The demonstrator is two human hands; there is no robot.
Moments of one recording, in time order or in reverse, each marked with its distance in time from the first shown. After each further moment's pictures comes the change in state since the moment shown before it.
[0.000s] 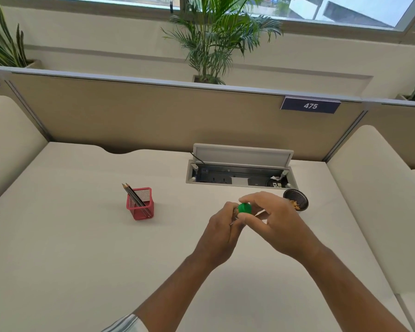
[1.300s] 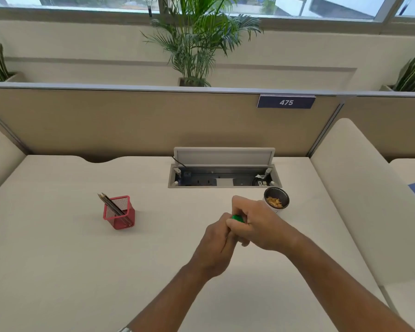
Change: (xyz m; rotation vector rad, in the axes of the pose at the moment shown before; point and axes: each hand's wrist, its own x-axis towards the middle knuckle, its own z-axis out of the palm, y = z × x) left_hand 0.006 0.019 0.048 -0.075 -0.117 0.089; right_hand 0.000 0.031 -0.026 0.085 -0.260 0.181
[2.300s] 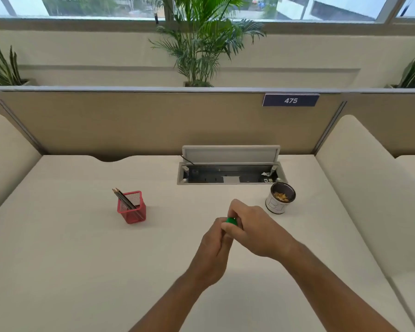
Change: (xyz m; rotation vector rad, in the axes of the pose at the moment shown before) left_hand -0.055 0.003 -0.019 -0.144 0.045 -0.166; right_hand -0.017 -0.018 0.047 -0.153 0.028 0.013
